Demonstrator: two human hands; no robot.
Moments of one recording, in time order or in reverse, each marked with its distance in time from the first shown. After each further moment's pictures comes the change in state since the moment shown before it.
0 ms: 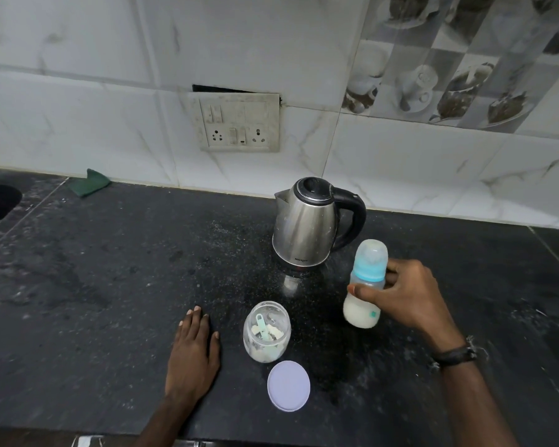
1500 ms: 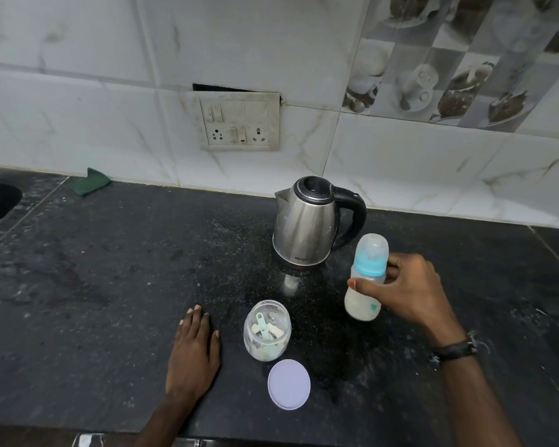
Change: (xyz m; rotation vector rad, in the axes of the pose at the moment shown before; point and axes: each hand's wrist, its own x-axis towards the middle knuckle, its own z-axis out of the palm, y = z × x) left_hand 0.000 0.001 -0.002 -0.010 0.006 0.002; right_hand 0.006 0.000 -0.002 -0.049 0.048 -0.014
